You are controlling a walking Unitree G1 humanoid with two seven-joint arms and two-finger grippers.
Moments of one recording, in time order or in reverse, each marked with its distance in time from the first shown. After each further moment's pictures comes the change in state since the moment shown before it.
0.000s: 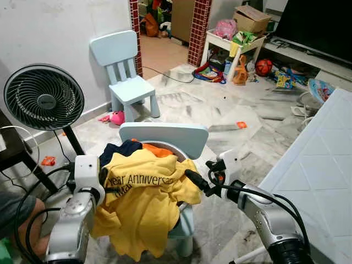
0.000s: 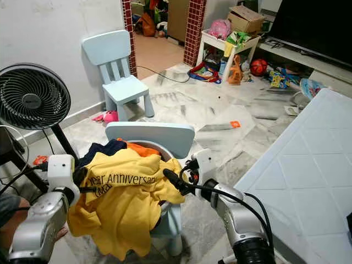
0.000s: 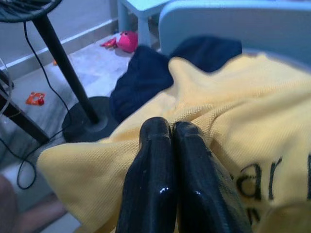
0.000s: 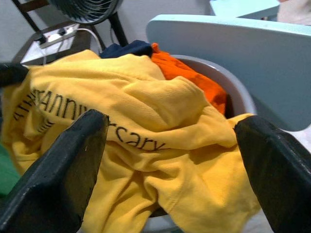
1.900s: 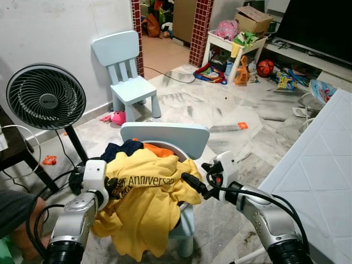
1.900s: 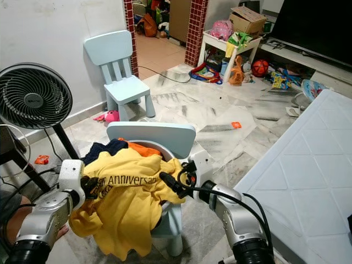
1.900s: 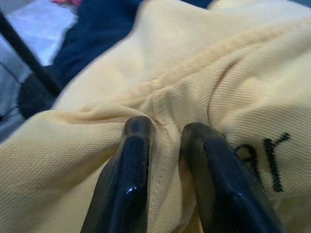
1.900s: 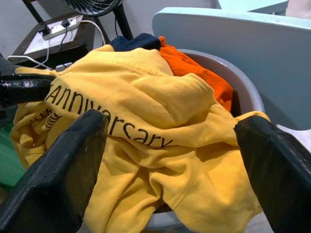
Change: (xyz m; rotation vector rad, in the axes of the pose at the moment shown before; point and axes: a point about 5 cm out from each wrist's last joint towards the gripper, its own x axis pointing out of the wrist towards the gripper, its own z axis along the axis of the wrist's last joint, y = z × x) left arm 0.035 -0.004 -0.015 -0.017 0.159 -0.181; right arm 0.001 0.002 -0.002 -0.019 0.024 0.001
